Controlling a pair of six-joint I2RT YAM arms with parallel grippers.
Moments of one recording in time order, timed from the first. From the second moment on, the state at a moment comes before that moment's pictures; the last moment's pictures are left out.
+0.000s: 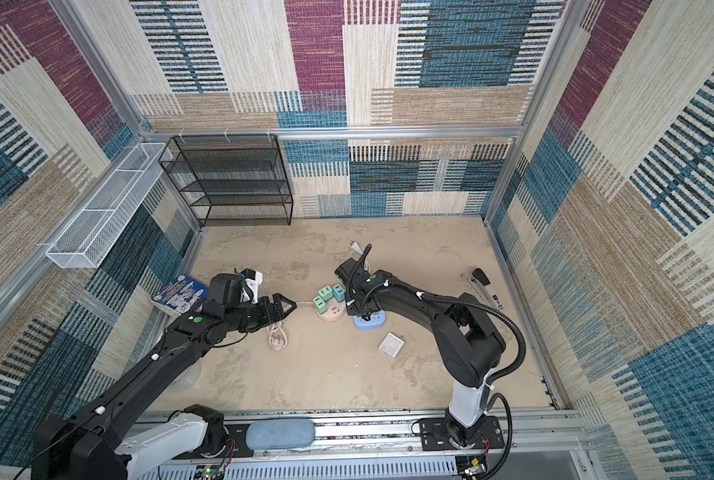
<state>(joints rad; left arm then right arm) -0.32 1.08 0.77 -0.47 0.37 -0.63 0.70 1.79 1.27 -0.71 0.18 0.51</state>
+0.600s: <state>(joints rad) -0.32 1.04 0.77 -0.48 0.37 -0.63 0.70 1.45 1.09 -0.75 0.17 0.58</state>
